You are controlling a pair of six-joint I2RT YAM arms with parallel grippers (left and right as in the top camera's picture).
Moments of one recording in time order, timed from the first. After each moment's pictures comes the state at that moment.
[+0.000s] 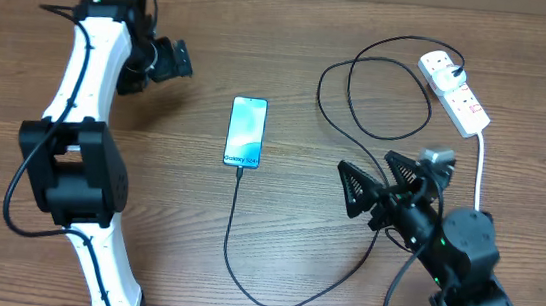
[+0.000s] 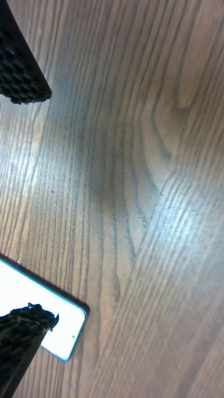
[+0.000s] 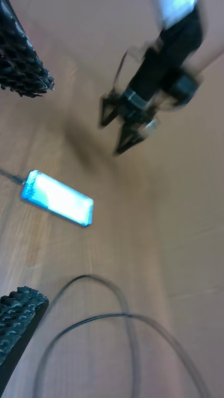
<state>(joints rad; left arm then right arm) 0.06 2.16 1.95 -1.15 0.13 -0.34 0.39 0.67 0.55 -0.16 -0.17 0.44</state>
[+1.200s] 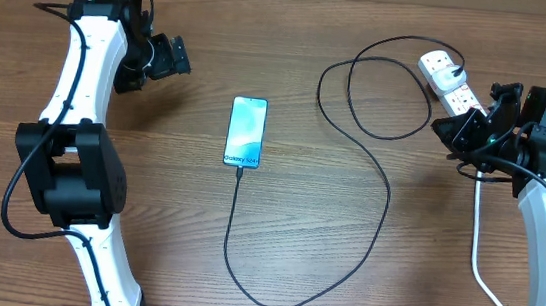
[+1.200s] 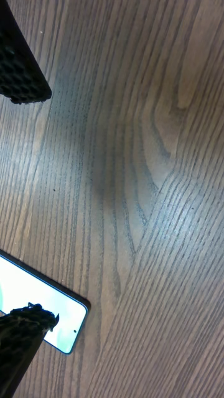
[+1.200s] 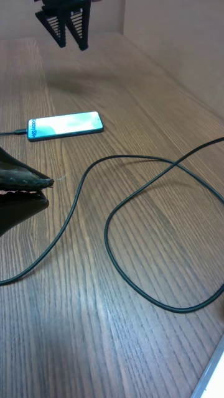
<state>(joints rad) 0.07 2.16 1.95 -1.15 0.14 -0.34 -0.23 1.44 1.14 -0.69 -0.56 0.36</state>
